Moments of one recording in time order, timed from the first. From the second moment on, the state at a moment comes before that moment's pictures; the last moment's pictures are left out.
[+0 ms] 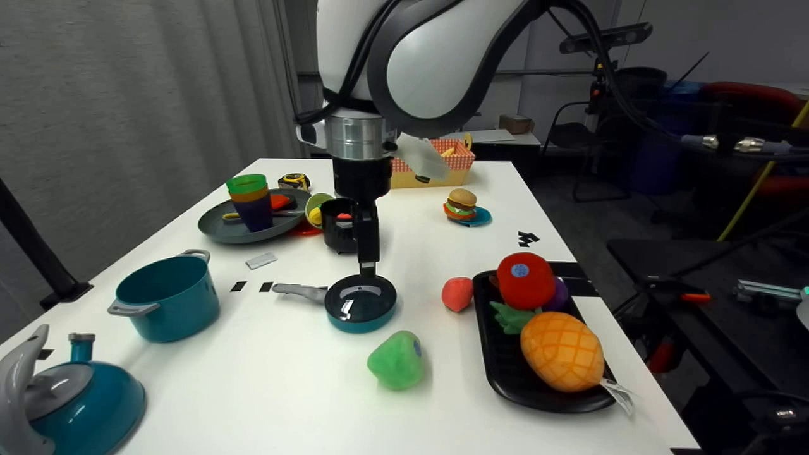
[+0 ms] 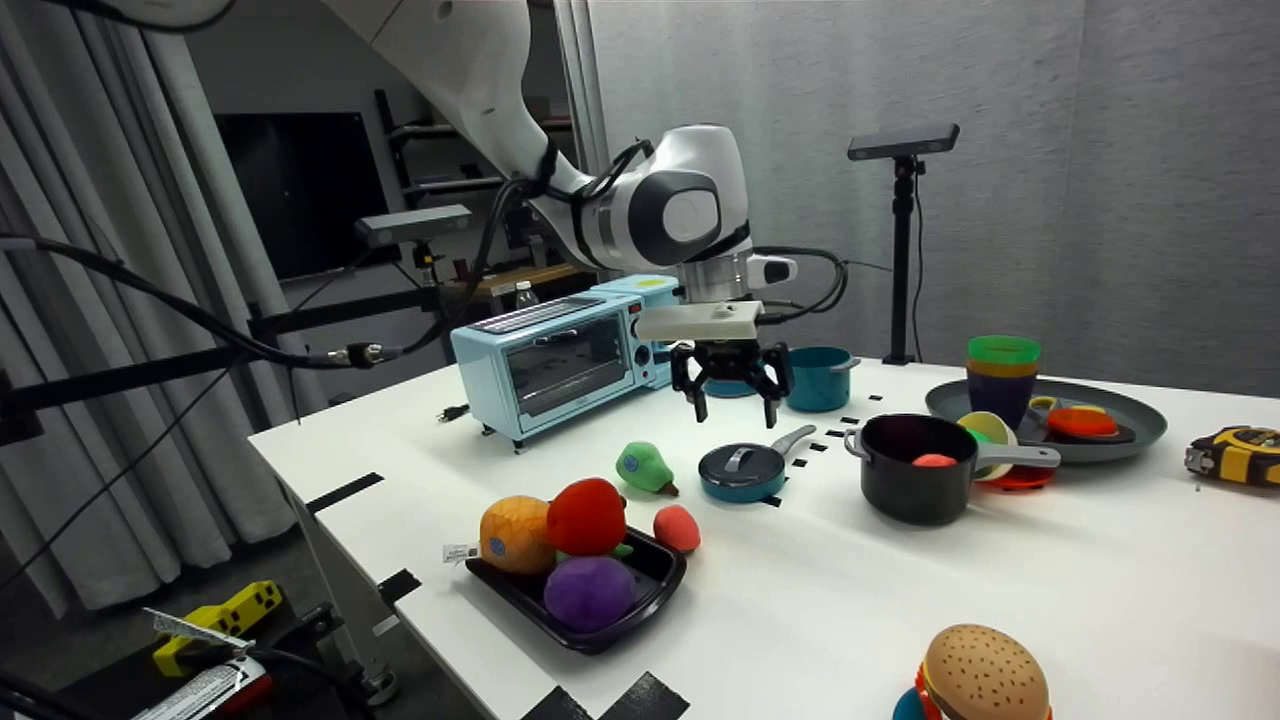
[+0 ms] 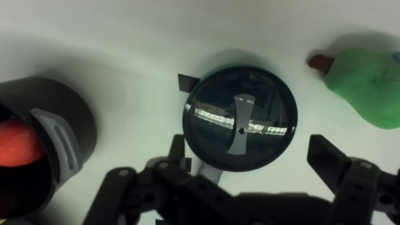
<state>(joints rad) -0.13 0.61 0.03 -1.76 -0.04 2.44 -0.34</state>
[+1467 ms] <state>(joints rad) -0.12 0.74 0.03 -1.67 -0.06 2.44 -0.34</state>
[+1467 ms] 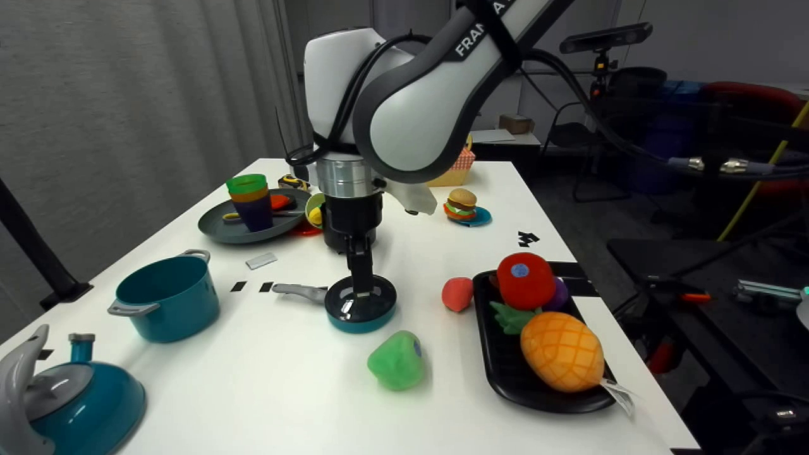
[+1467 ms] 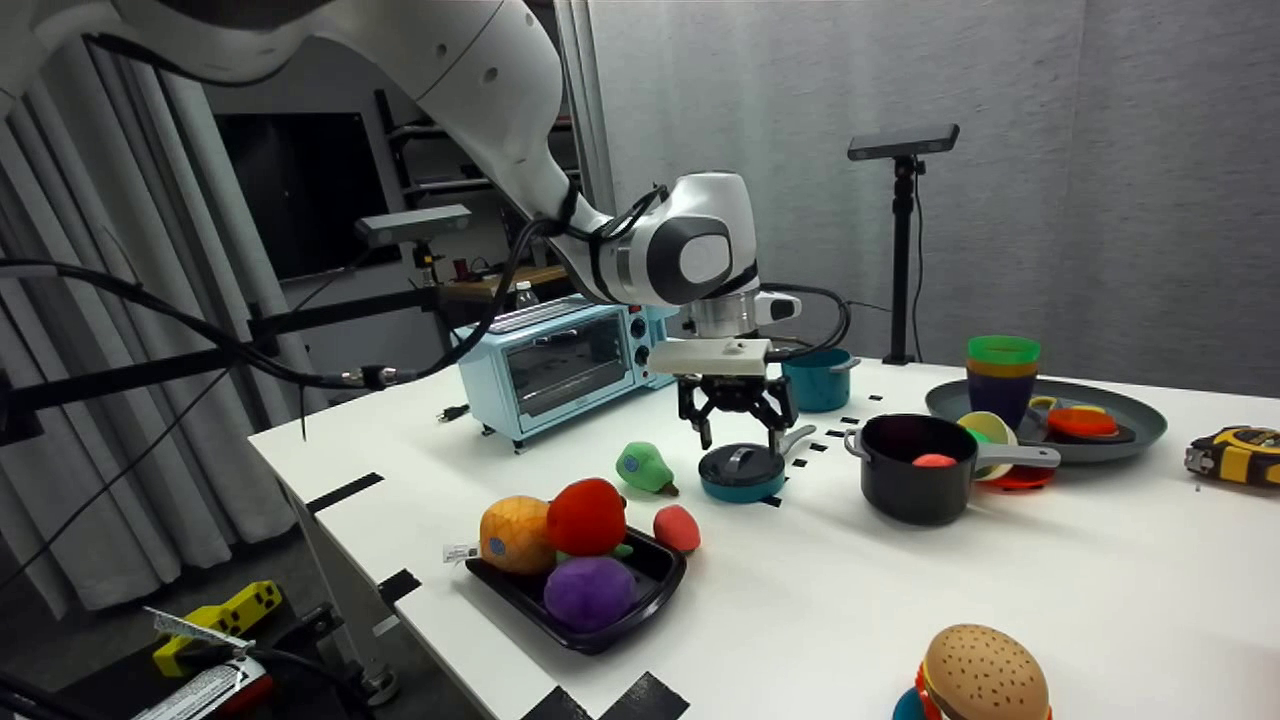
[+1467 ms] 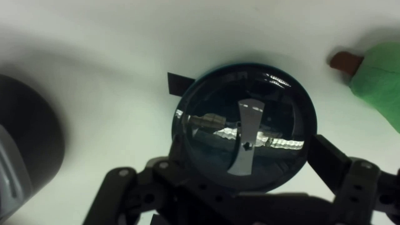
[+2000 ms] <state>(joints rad) -0.12 0.75 0.03 -1.65 -0.06 2.44 -0.34</state>
